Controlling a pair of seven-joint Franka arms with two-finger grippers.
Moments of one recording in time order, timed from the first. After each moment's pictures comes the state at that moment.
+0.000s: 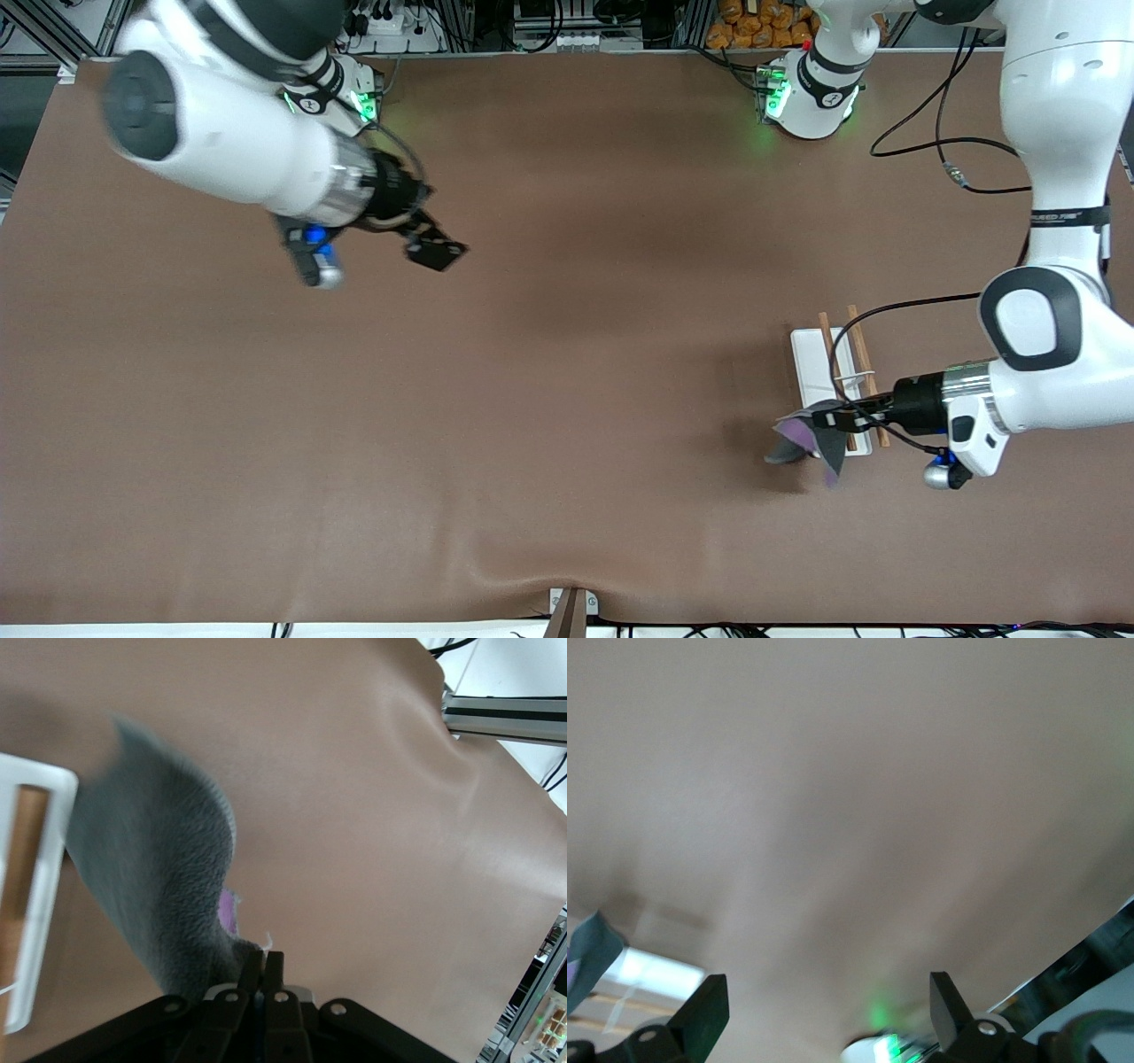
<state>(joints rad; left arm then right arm) 0.06 0.62 -0.09 -1.38 -0.65 1.90 -0.11 0.40 0.28 0.00 -1.29 0.40 1.45 1.38</state>
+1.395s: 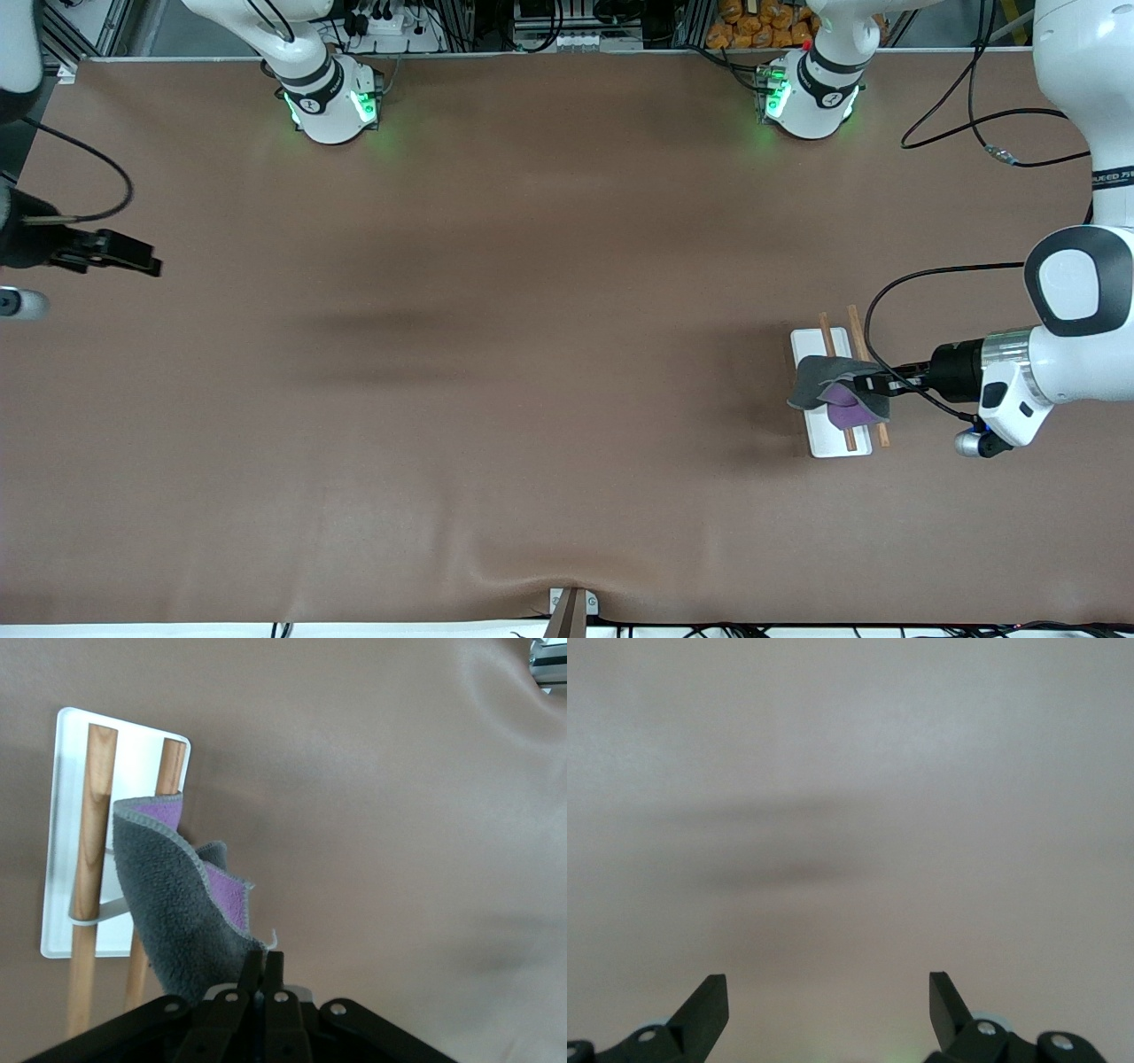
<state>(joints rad) 0.08 0.52 -0.10 -1.44 -0.46 1.80 -0.16 -0.09 0.11 0.00 -1.54 0.02 1.53 -0.07</state>
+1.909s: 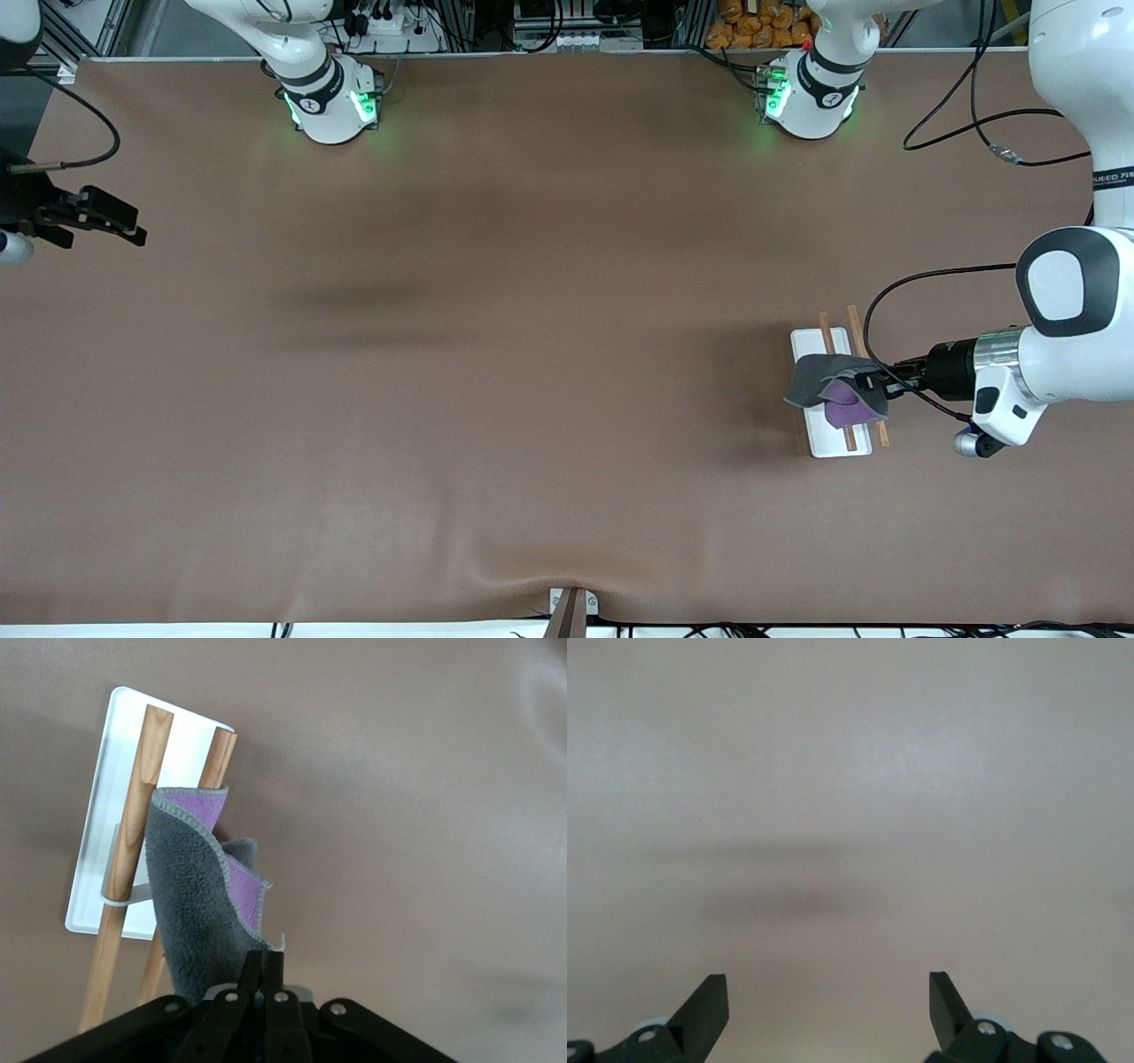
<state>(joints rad) 0.08 0.52 -0.10 -1.45 -0.39 1.80 -0.27 -0.10 -0.07 0.03 -1.72 0.02 1.63 -0.10</state>
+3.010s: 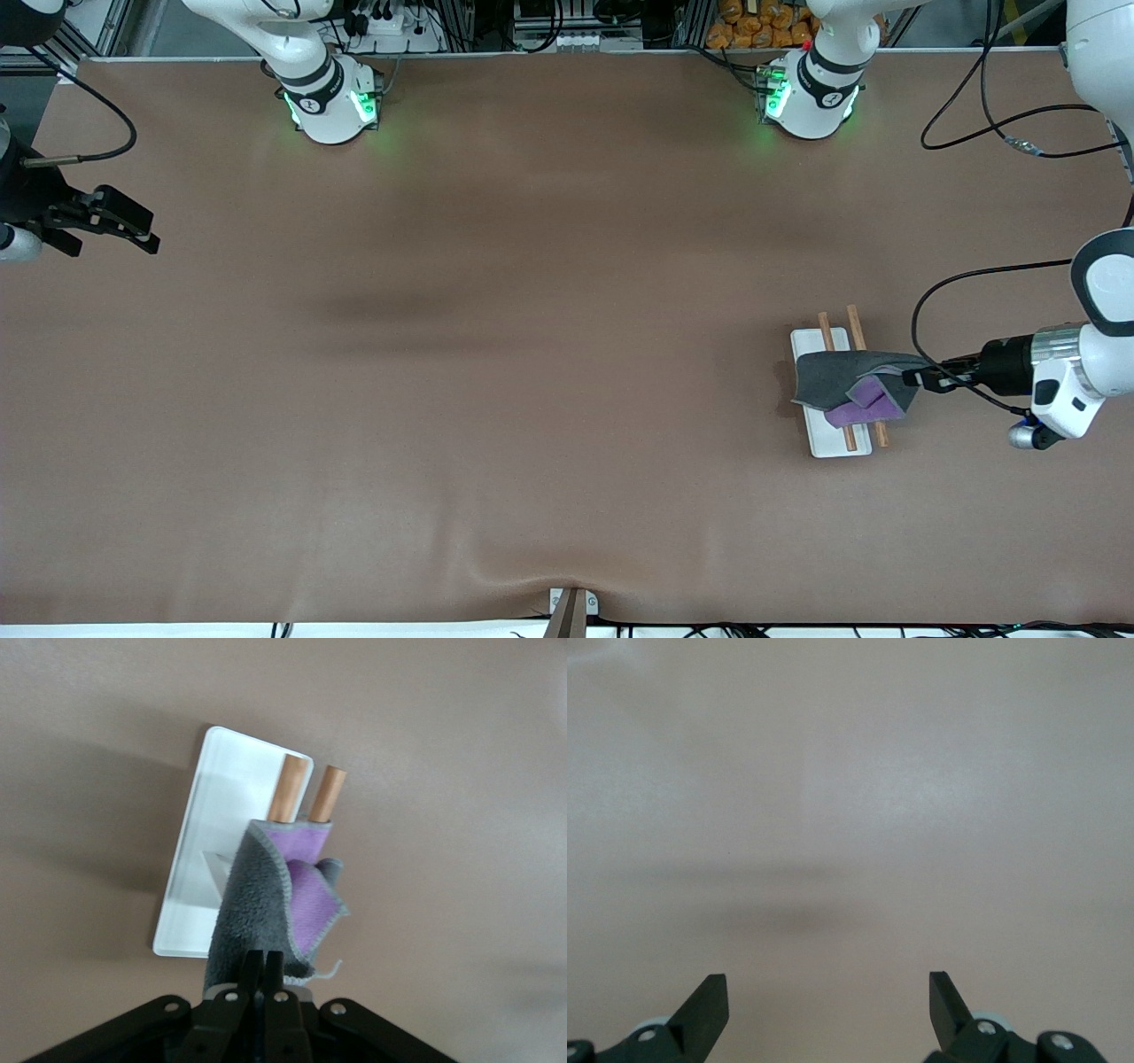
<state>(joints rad) 0.22 0.52 -0.10 -1.49 -0.38 1.80 -0.07 -0.03 -0.04 0.03 -1.63 0.01 1.63 -0.02</state>
